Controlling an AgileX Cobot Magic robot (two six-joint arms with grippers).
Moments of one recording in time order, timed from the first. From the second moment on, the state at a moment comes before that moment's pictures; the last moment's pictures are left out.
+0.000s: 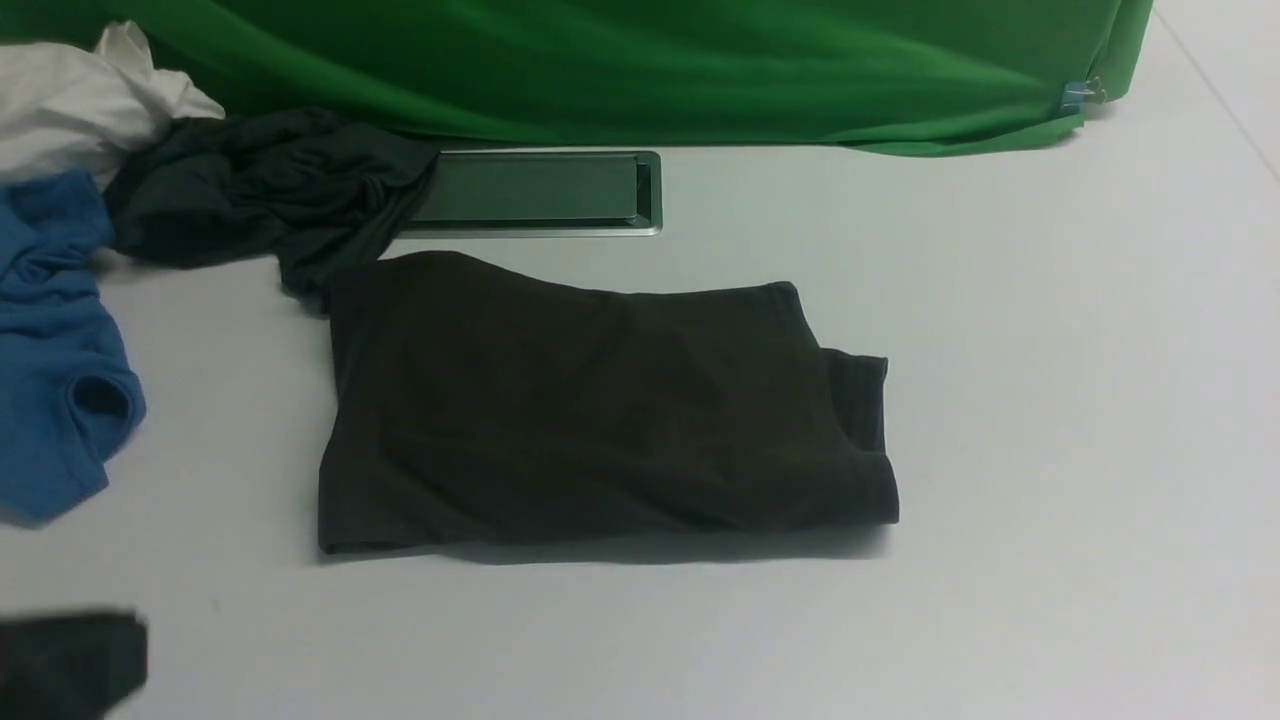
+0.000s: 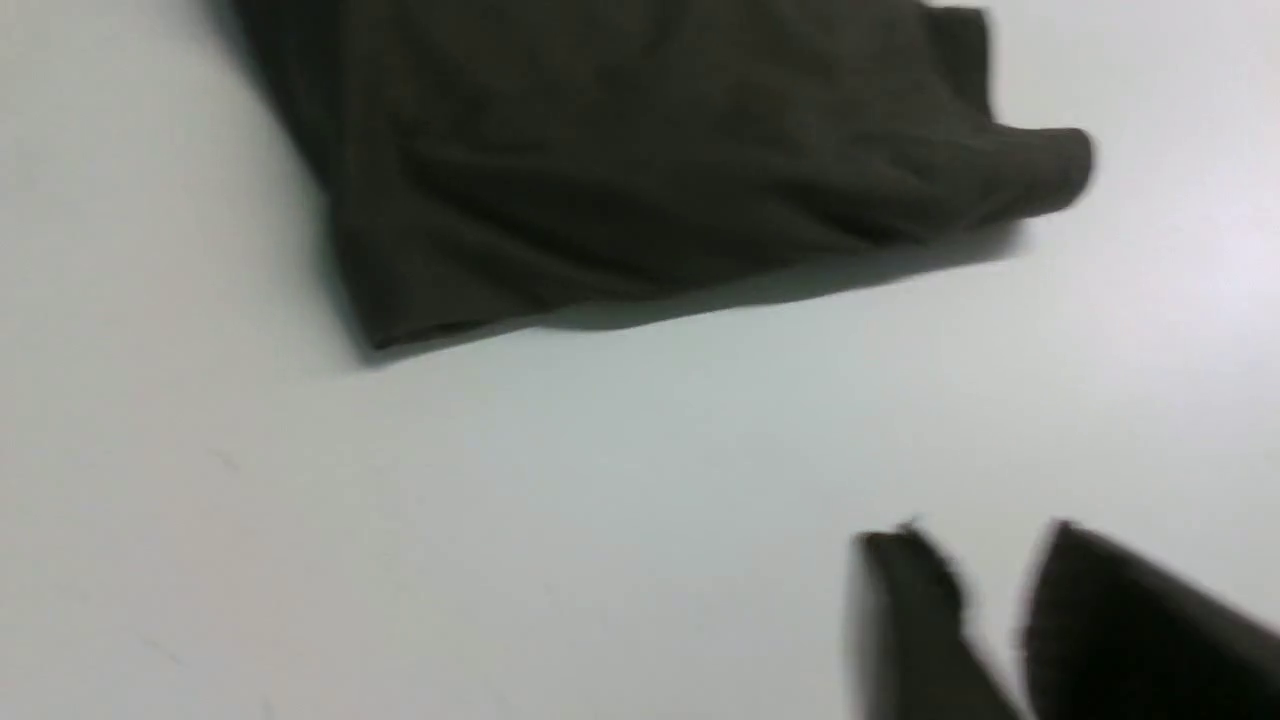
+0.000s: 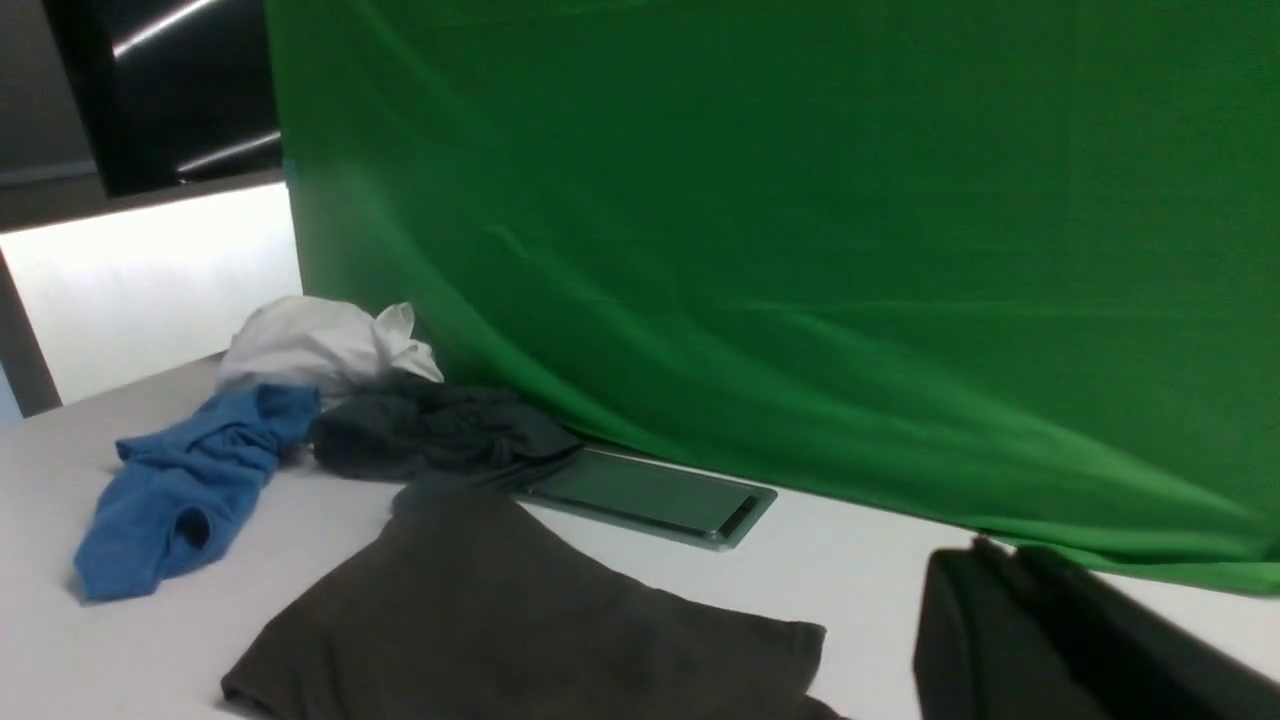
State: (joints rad) right arm 0.41 0.03 -0.46 0.13 0.49 -0.08; left arm 0.07 0.39 -0.76 -0.45 1.23 0.23
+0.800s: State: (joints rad) right arm 0.41 0.03 -0.46 0.13 0.49 -0.08; left arm 0.07 0.22 -0.66 -0.25 1.05 0.59
